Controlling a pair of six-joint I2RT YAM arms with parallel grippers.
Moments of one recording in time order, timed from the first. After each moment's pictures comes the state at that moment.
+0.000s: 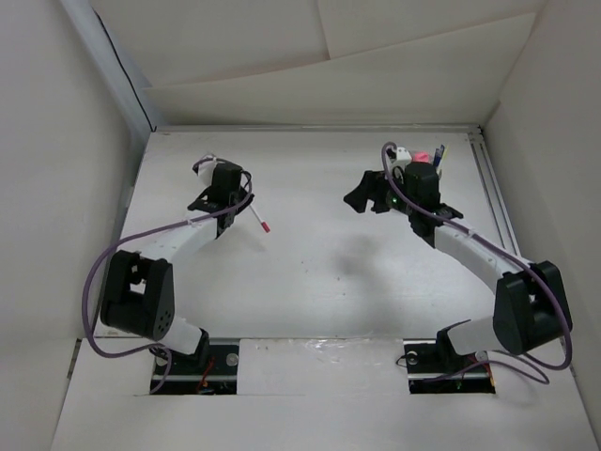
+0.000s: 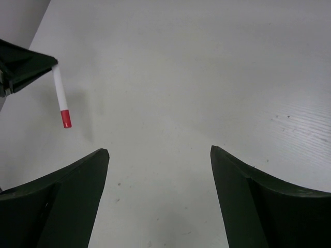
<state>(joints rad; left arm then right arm) -0.30 1.51 0.97 -0.16 -0.30 -0.89 0.34 1.37 0.89 0.12 -0.33 0.38</state>
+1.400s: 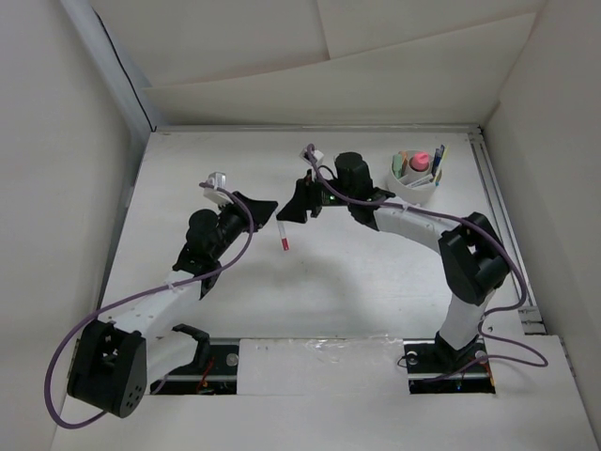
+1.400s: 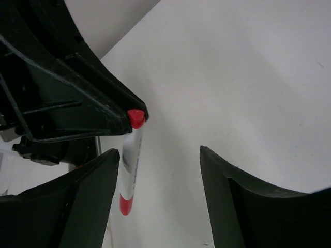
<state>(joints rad) -0.36 1.05 0.46 0.56 0.22 -0.81 0.62 1.80 1.24 0.26 -0.74 0.39</state>
